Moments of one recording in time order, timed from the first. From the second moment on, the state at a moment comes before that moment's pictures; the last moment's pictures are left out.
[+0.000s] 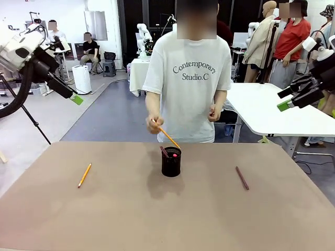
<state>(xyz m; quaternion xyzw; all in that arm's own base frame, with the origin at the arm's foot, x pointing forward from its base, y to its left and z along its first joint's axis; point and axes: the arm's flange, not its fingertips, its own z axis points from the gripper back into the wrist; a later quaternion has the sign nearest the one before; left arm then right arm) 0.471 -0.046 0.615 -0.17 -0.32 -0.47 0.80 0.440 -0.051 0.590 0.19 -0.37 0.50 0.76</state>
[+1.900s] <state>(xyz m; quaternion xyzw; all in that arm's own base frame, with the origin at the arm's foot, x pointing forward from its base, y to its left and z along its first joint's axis) 0.484 -0.074 0.502 -0.01 -0.12 -0.20 0.97 0.439 -0.051 0.590 0.19 -0.37 0.50 0.76</state>
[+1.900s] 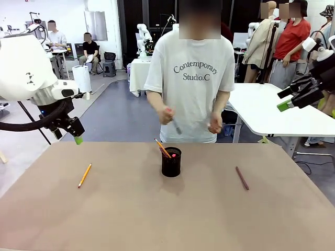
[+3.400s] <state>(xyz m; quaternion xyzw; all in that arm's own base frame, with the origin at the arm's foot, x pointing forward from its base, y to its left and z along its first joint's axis) 0.591 -0.086 0.341 0.05 -0.05 -0.08 0.99 0.439 -0.051 0.590 0.19 -0.37 0.50 0.76</state>
